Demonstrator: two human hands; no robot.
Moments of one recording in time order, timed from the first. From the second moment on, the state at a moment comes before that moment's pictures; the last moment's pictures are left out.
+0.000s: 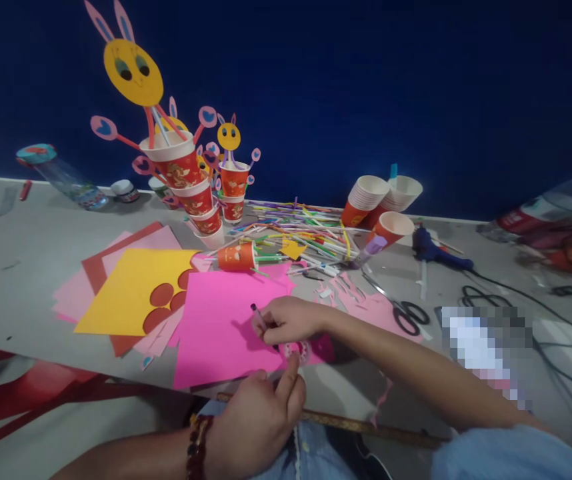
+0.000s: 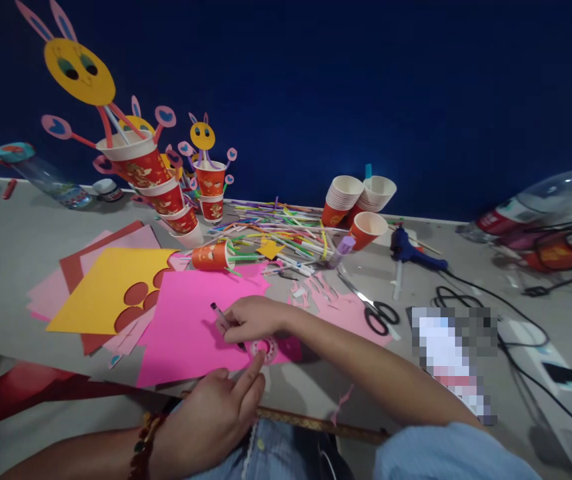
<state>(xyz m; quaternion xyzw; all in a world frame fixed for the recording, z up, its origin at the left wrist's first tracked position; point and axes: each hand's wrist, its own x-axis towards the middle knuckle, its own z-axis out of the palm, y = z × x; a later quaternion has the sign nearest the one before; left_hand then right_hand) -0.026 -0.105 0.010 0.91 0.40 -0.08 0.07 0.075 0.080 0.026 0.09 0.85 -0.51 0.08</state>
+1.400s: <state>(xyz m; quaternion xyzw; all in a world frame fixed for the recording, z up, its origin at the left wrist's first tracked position) -0.025 -0.102 0.017 0.93 0.37 -0.08 0.03 0.126 0.094 -0.003 0.18 0.80 -0.56 -0.09</state>
